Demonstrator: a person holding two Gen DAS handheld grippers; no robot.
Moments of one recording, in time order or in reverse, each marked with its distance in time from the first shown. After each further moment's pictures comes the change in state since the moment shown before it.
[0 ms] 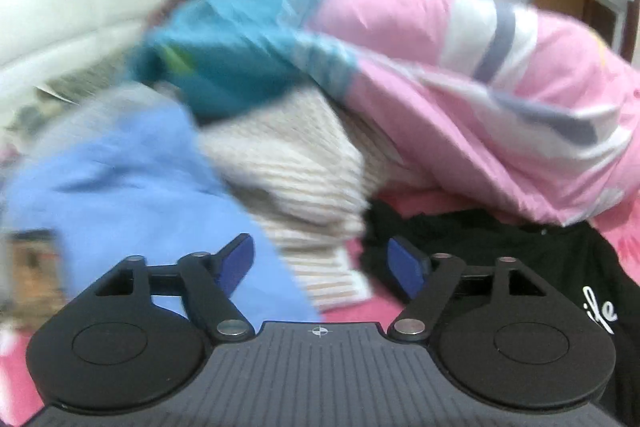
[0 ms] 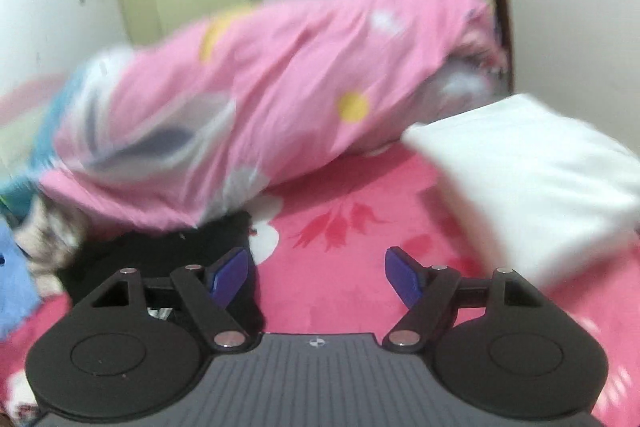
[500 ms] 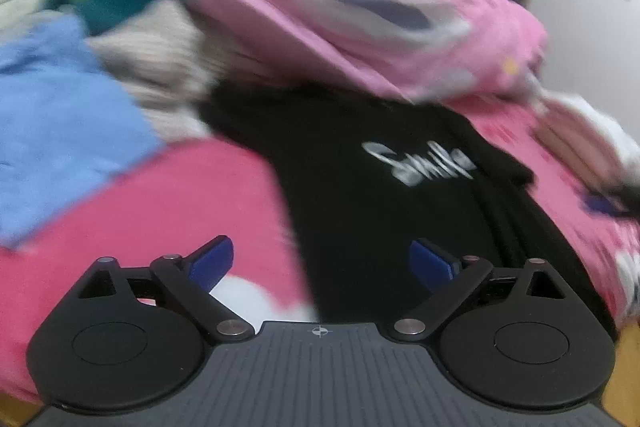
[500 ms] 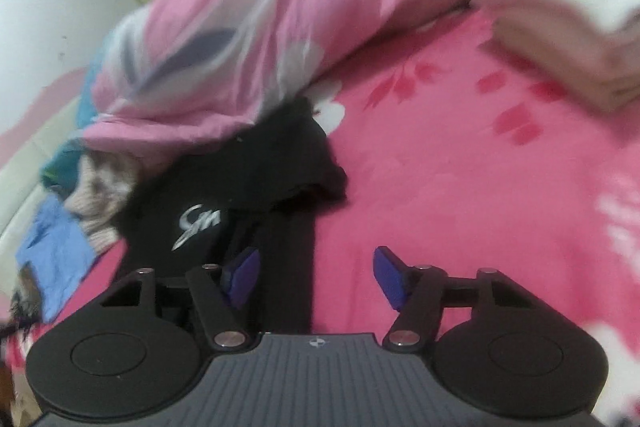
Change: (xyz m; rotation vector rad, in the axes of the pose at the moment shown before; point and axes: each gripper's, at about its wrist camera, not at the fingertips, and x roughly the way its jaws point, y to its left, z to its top) left arm -0.029 -0.133 -0.159 0.131 0.108 -0.336; right arm 0.089 0.033 -0.106 0.161 0.211 0.163
